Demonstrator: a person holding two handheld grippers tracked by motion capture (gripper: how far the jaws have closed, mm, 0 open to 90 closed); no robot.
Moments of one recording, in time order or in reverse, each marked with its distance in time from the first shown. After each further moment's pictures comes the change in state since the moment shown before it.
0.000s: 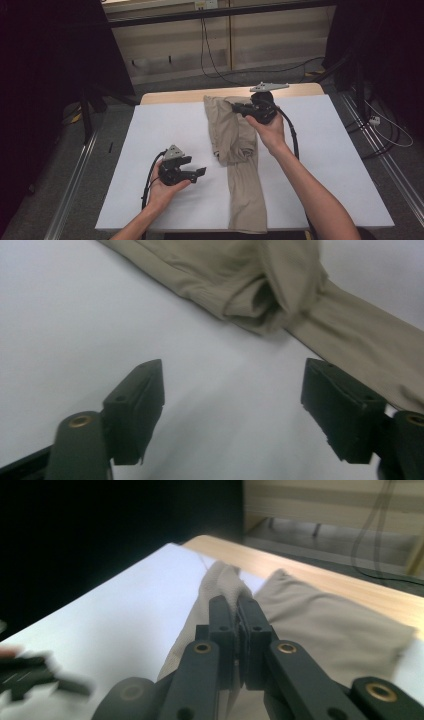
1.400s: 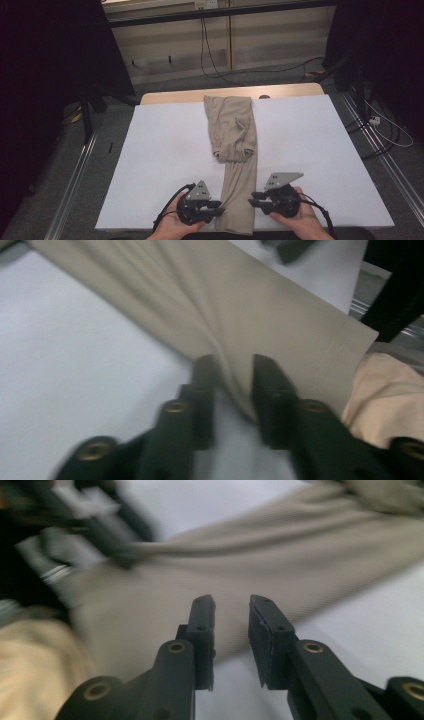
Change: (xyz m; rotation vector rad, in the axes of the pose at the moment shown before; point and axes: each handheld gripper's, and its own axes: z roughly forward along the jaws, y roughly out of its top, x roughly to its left) left arm -0.102 -0.031 -0.016 0.166 -0.239 0.204; right arm 0.096 -0.175 -0.108 0.339 0.199 -0.156
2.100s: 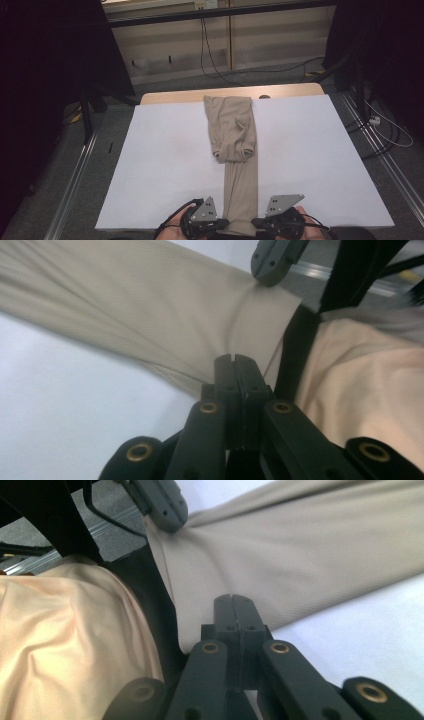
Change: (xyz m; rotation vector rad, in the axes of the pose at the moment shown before) left arm -0.026 -0.002 0.006 0.031 -0.114 0.123; right arm 0.030 -0.026 -0.009 0.071 0.068 -0.082
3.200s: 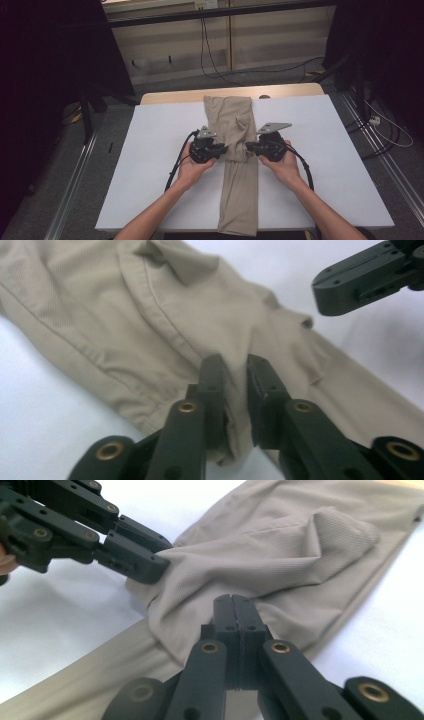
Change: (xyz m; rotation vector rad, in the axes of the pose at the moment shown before) left arm 0.162 0.071 0.018 -0.182 0.335 -0.268; right arm -0.147 0.095 0.025 -0.179 -0.292 0.158
